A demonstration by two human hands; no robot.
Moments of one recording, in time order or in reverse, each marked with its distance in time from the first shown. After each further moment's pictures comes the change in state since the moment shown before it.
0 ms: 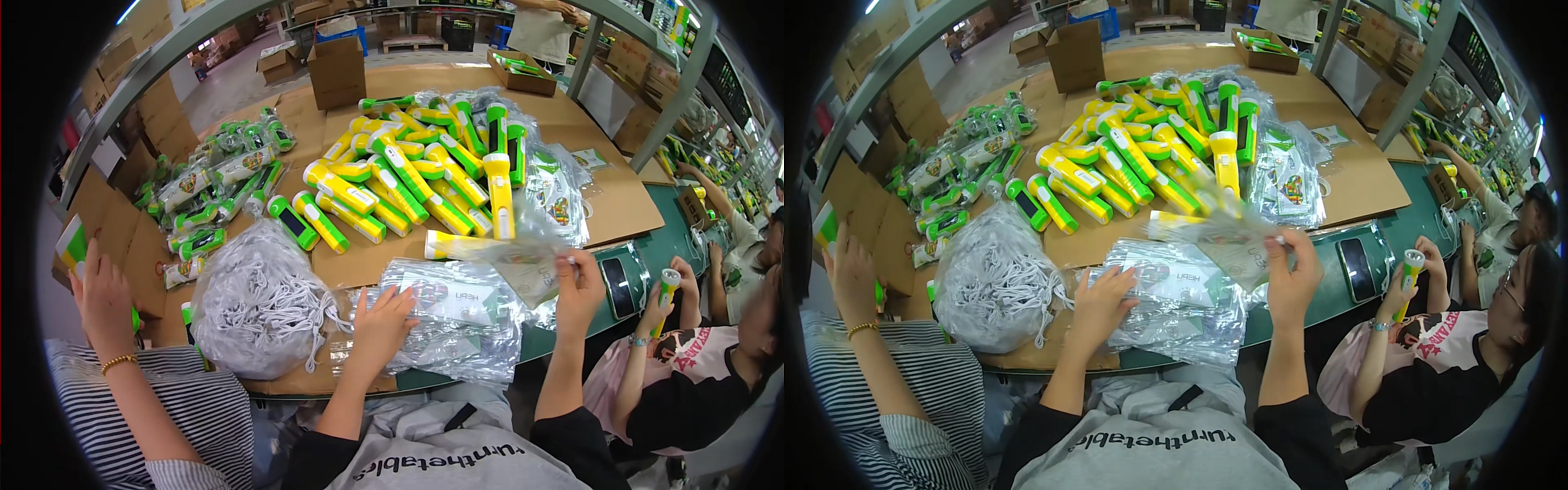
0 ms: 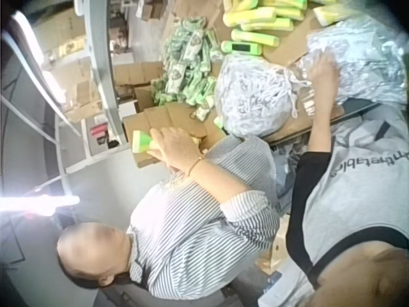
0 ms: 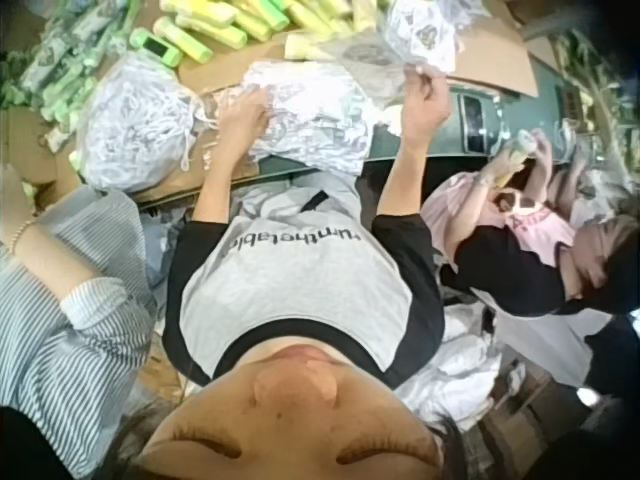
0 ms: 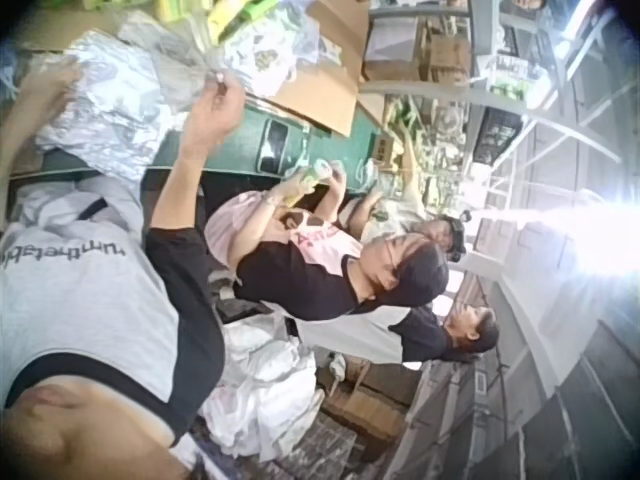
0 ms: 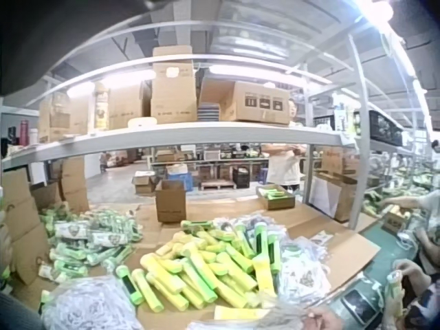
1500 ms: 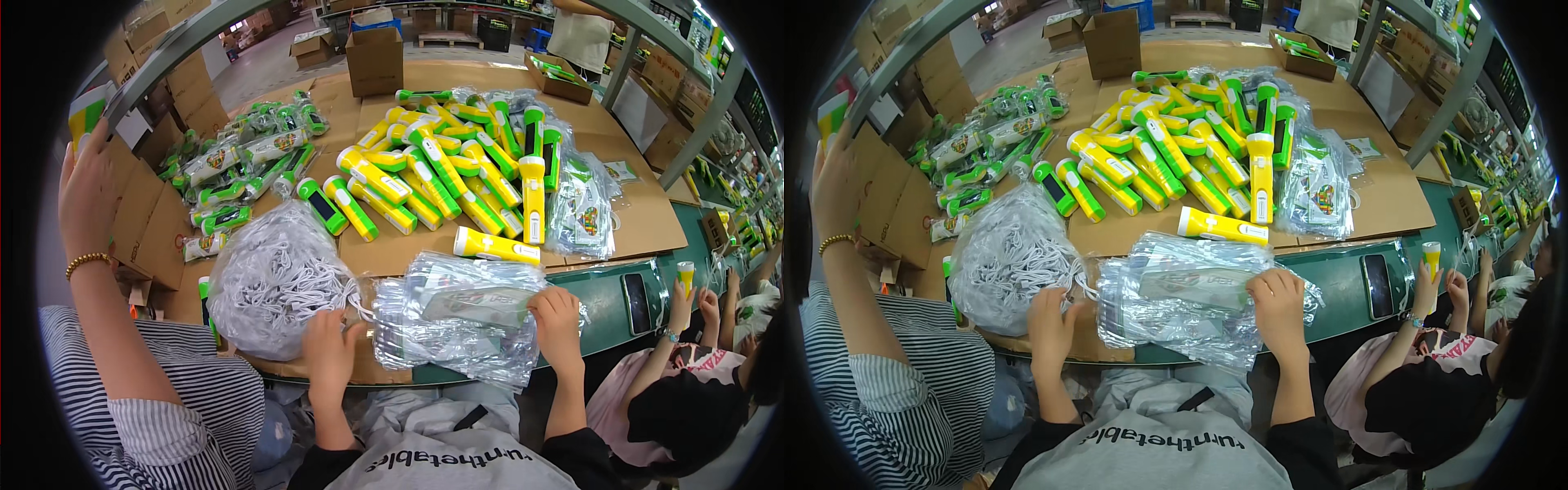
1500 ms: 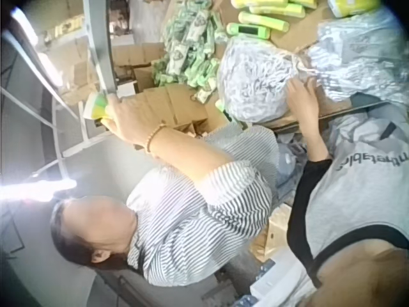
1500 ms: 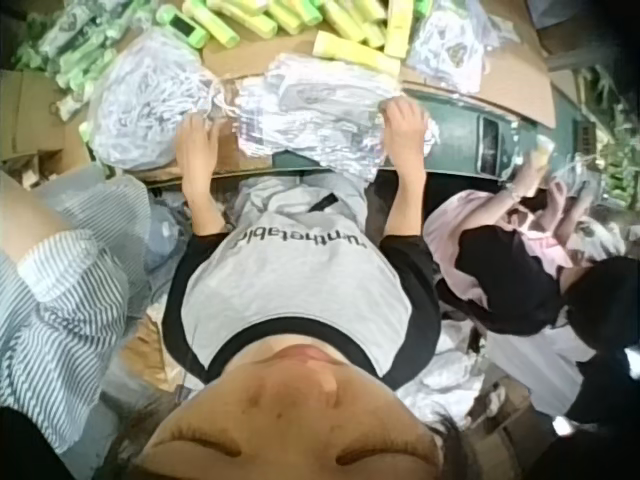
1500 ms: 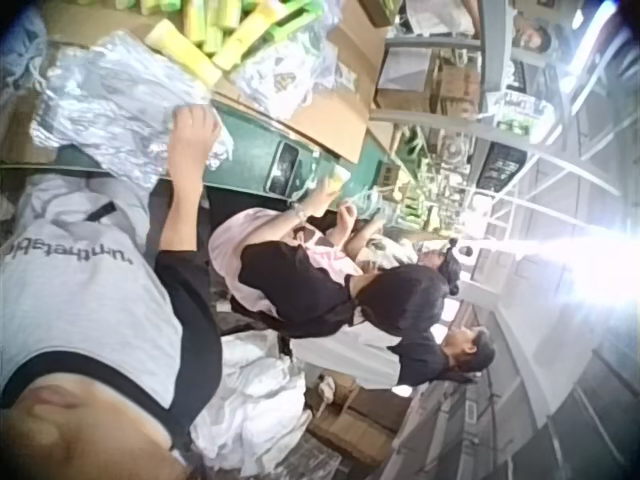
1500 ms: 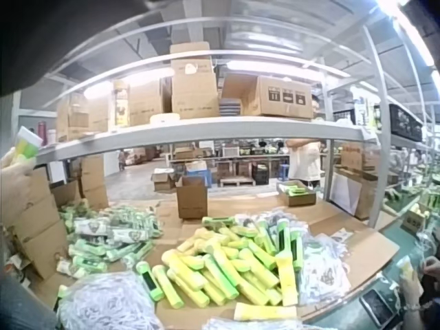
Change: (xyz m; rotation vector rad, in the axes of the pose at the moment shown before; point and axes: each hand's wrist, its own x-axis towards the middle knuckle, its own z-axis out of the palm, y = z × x) left_hand -0.074 -0.029 -0.055 -0.109 0.279 -0.408; right_hand -0.042 0.034 0.000 -0.773 -0.549 -0.409
